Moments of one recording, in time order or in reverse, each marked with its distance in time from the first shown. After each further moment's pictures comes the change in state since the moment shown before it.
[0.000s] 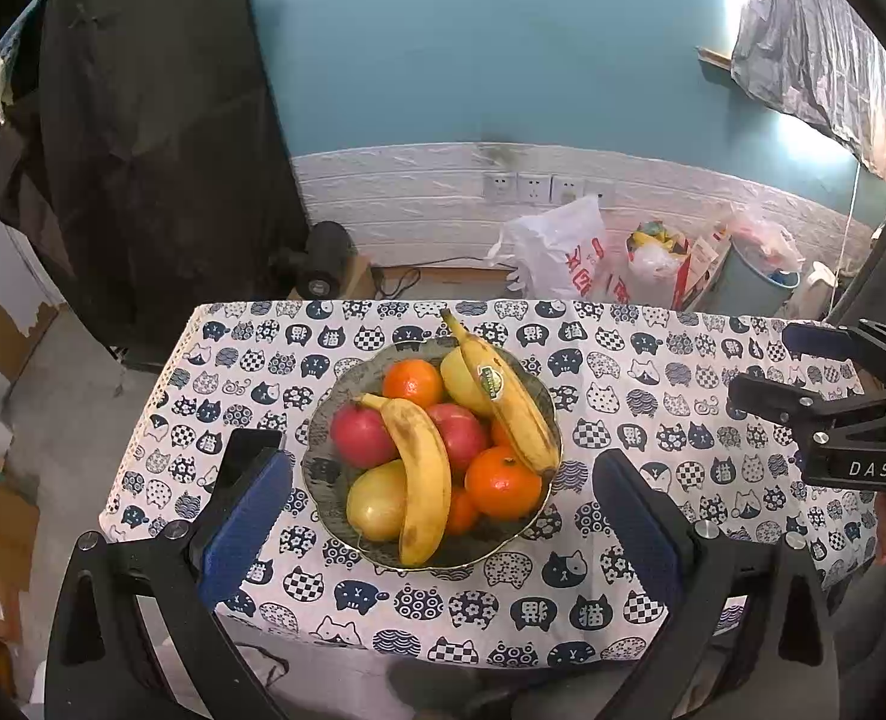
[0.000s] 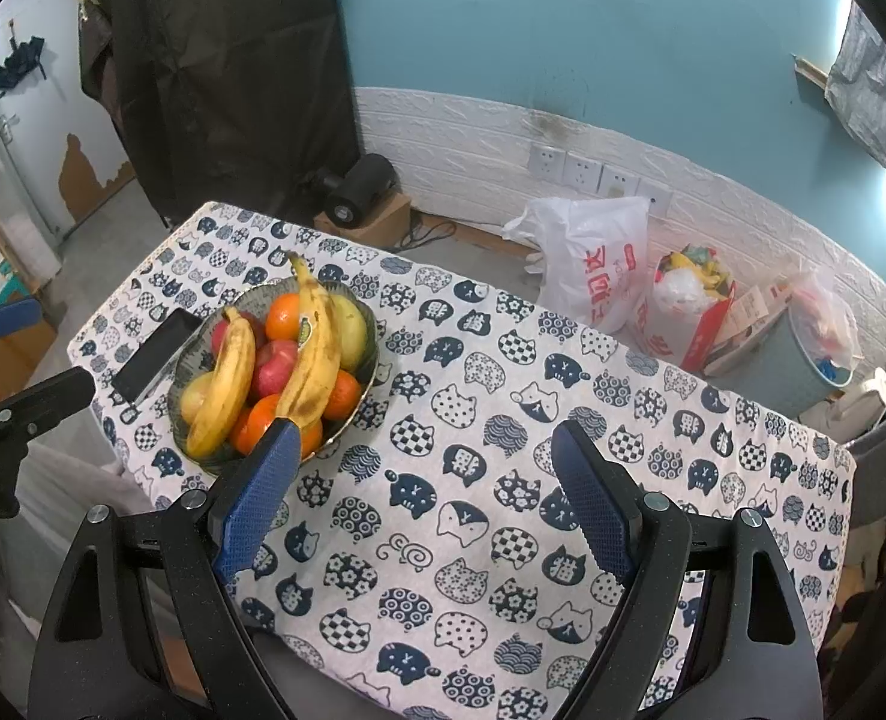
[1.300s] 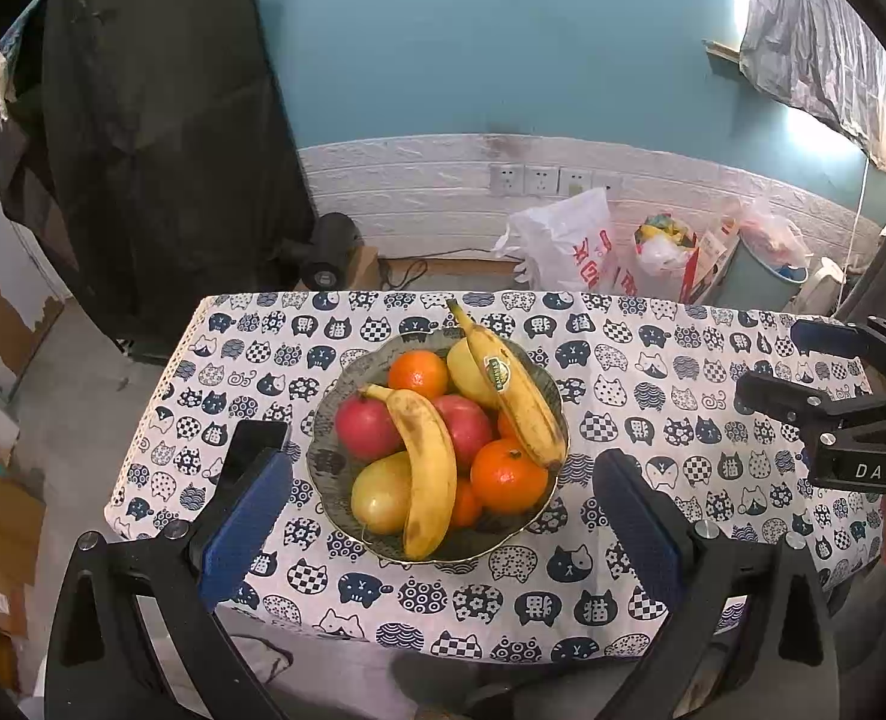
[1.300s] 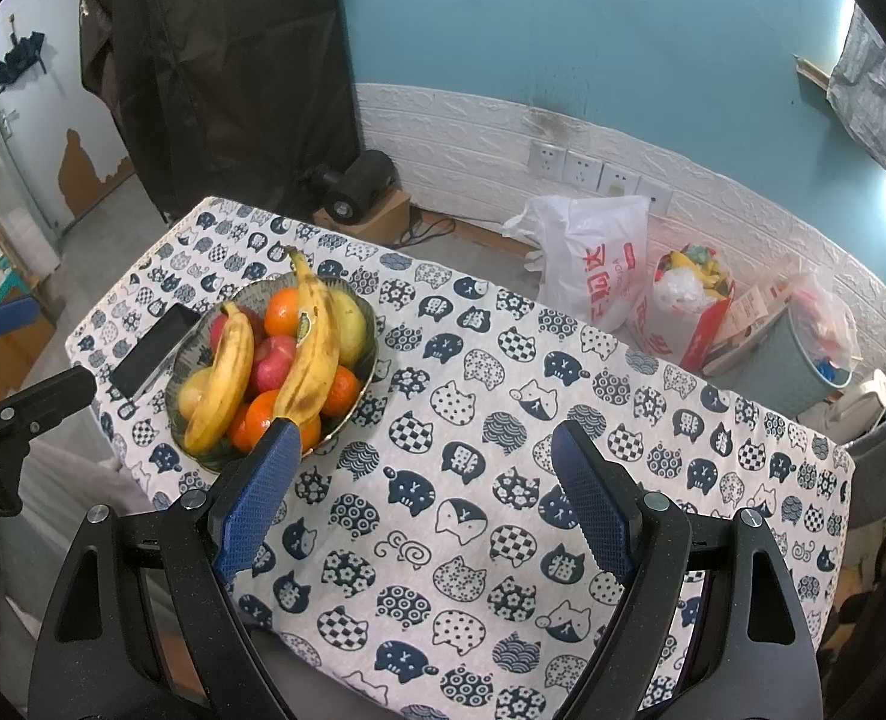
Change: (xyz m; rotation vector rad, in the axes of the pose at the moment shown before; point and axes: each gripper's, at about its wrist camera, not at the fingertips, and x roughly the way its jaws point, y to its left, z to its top) left arm 0.003 0.002 -0.001 -0.006 0.019 0.017; right arm 0.000 0.001 0.000 0.001 0.001 -0.002
